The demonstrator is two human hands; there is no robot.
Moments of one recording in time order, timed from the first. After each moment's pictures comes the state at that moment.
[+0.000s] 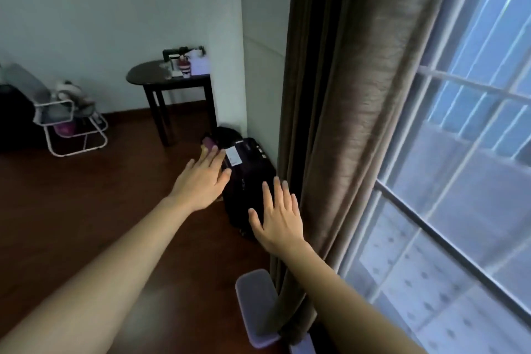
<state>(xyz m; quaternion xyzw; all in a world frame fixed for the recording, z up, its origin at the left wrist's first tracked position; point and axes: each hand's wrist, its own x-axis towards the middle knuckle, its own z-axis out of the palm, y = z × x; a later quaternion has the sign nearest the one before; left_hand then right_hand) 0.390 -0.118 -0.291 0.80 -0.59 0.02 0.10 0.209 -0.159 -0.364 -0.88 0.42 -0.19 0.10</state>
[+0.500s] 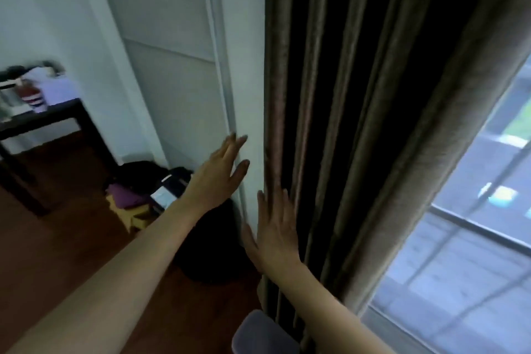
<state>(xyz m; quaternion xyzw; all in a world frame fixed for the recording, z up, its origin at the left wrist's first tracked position) 0.480 -0.357 -0.288 0.52 -0.81 -0.06 0.28 0.353 -0.286 -0.381 -0.72 0.66 -0.23 0.06</state>
